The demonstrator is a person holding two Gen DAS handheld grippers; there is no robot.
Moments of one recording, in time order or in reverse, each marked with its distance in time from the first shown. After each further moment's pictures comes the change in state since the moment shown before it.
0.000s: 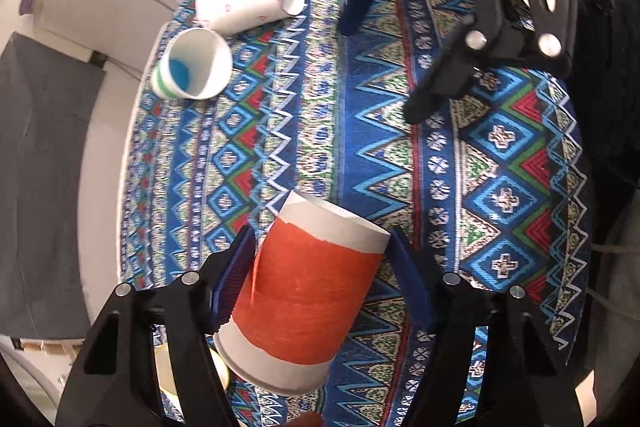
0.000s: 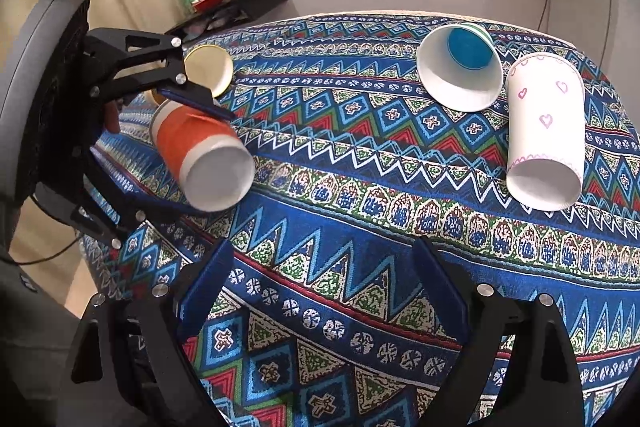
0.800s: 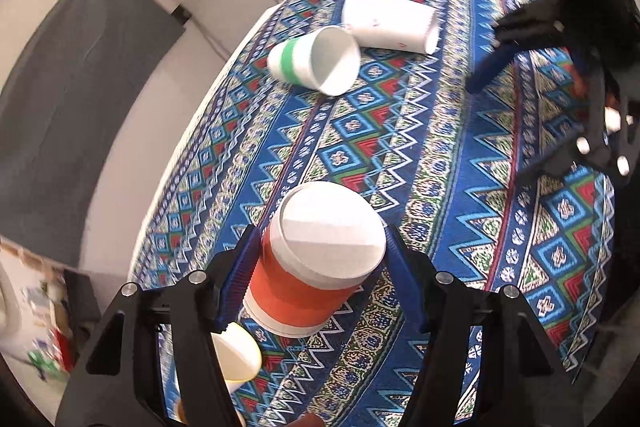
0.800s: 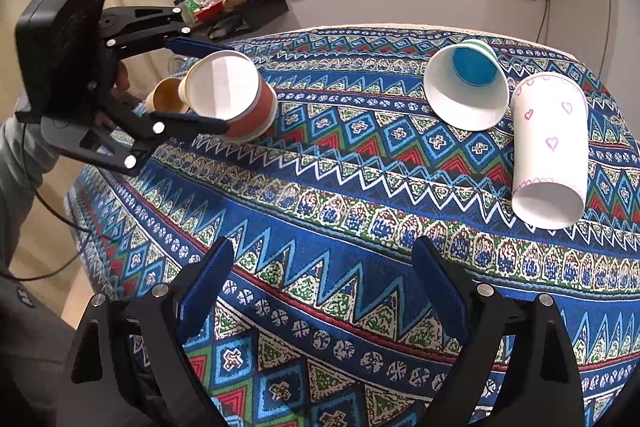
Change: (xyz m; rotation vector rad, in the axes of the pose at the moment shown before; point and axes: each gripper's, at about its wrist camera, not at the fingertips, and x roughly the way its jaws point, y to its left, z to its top) left arm -0.016 0.068 -0.020 -0.358 -0.083 0.096; right arm 0.000 0.009 0.009 -0.005 -0.038 -0.004
